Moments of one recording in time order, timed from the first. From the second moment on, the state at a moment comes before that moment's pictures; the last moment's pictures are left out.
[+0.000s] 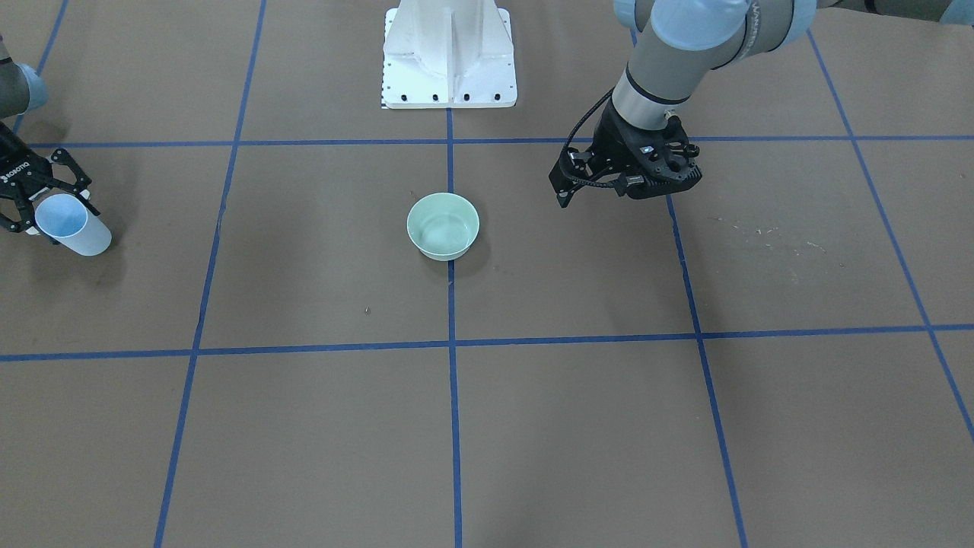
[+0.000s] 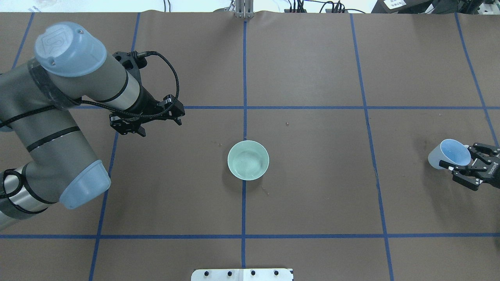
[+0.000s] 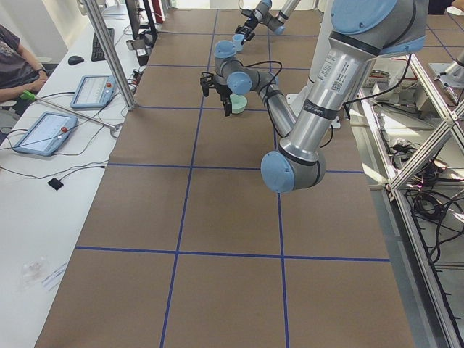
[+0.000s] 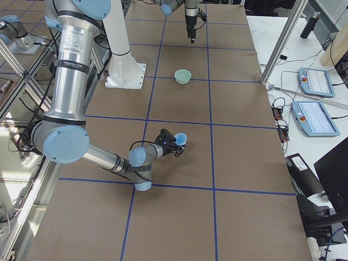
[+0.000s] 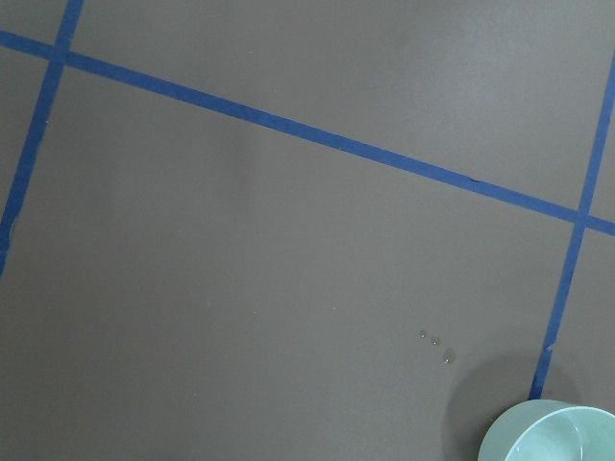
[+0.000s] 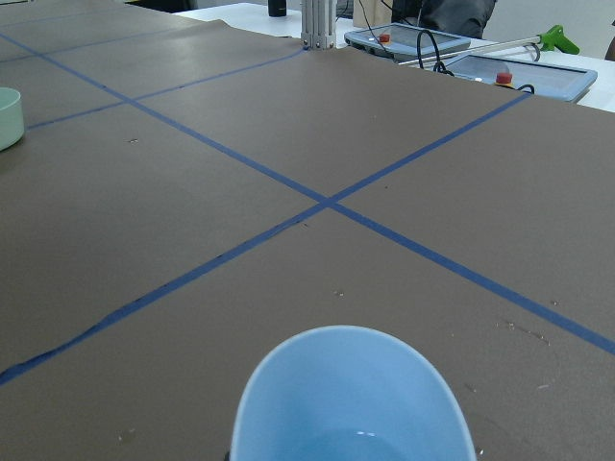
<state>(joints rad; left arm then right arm) -0.72 -2.07 -1.93 -1.53 -2.08 -1.37 0.69 -1.76 1.18 0.62 1.62 0.53</state>
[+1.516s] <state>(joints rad) -0.93 -2.02 -1.81 -1.49 -2.09 -0.95 0.34 -1.46 1.82 -0.53 1.22 0.54</state>
